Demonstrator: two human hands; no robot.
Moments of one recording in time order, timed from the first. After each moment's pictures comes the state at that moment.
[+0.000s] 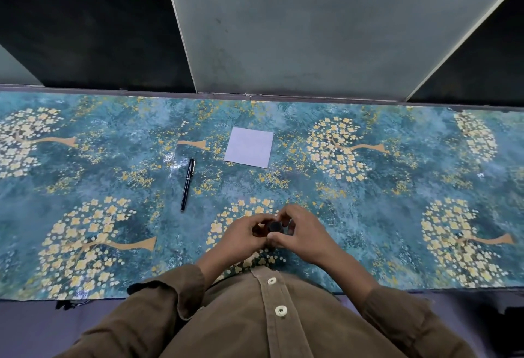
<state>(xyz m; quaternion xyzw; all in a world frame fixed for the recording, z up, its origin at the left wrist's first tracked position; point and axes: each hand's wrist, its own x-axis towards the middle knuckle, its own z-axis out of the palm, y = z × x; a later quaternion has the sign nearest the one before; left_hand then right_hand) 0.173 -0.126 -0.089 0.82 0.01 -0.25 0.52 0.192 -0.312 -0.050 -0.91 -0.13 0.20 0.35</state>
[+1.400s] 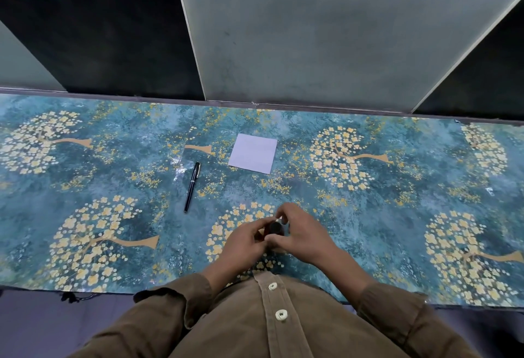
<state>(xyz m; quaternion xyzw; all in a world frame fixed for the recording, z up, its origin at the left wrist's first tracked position) 0.160 -0.144 -0.080 0.87 0.04 -0.19 0.46 0.202 -0.312 -0.043 -0.93 -0.17 0.20 0.27</state>
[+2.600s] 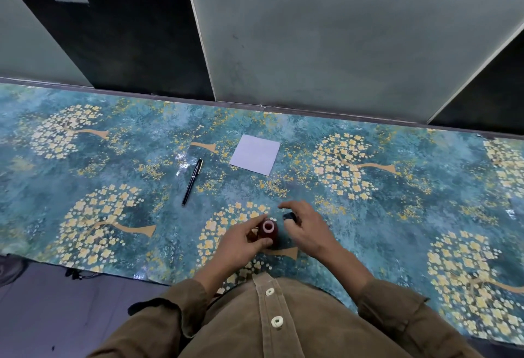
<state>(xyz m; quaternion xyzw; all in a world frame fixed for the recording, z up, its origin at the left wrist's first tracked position) 0.157 -0.164 -0.100 0.85 0.14 -0.14 0.49 0.227 -0.349 -0.060 -0.89 -0.16 0.19 0.39</state>
